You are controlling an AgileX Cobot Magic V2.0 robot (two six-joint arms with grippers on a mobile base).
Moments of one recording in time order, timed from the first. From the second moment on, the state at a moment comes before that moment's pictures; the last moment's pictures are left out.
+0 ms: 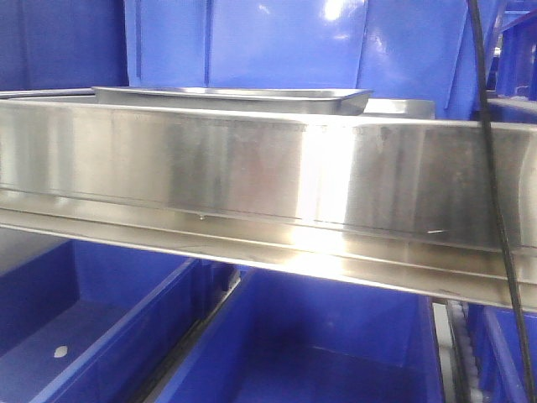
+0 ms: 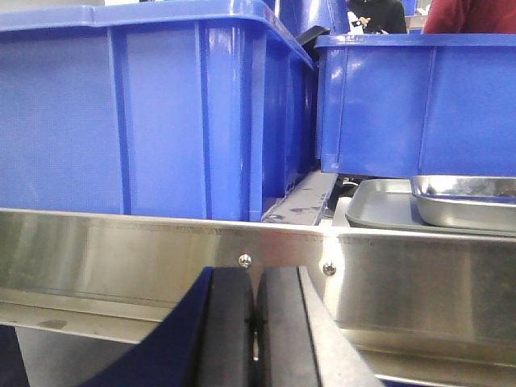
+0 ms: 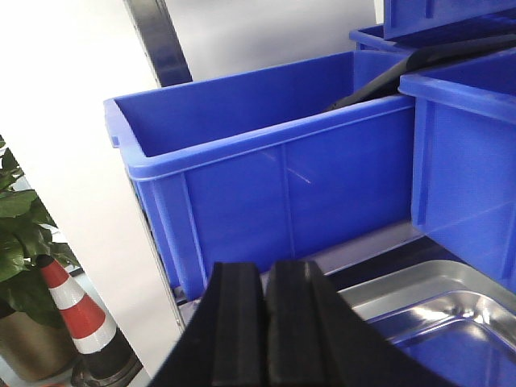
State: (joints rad) left arm -0.06 0.00 0.00 -0.08 -0.01 0.15; right arm 0.73 1.37 -1.12 -0.65 -0.10 0.92
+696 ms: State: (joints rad) left arm -0.06 0.00 0.00 -0.08 -0.01 0.15; right arm 0.73 1.37 -1.12 -0.65 -0.10 0.92
